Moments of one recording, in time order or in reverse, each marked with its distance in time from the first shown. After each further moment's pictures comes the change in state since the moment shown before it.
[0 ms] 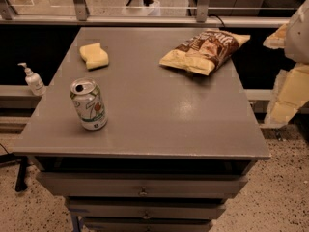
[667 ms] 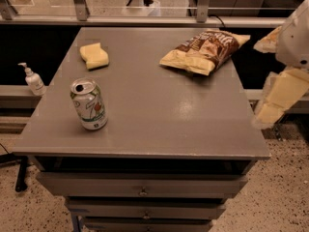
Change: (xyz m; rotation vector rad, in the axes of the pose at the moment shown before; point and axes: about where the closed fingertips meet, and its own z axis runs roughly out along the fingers) arm -0.015 0.004 0.011 -0.022 -0.087 0.014
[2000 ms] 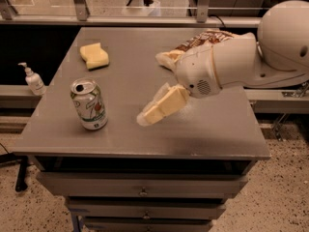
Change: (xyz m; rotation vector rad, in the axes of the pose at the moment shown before) arm -0.191 0.031 0.091 -0.149 -0.773 -0.001
